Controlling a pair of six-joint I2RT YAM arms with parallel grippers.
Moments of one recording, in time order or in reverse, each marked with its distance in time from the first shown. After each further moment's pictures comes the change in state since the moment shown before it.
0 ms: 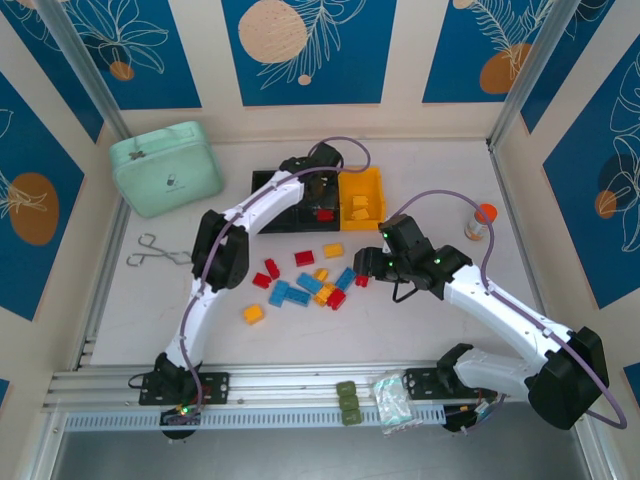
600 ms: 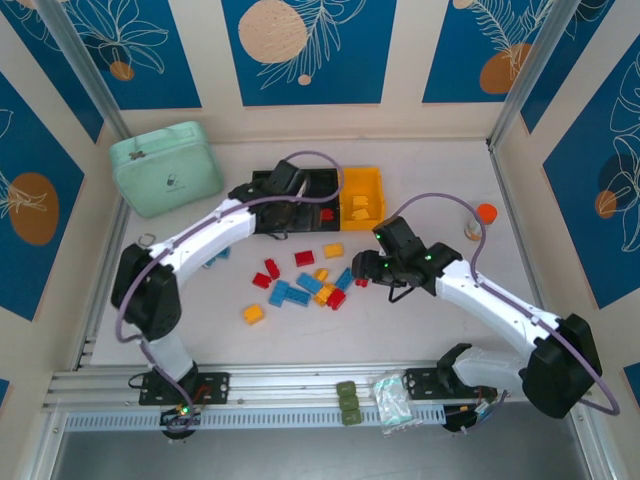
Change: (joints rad) left arm -0.029 -0.669 -0.767 0.245 0.130 -0.005; right arm 0.024 0.089 0.002 -0.019 -0.006 0.064
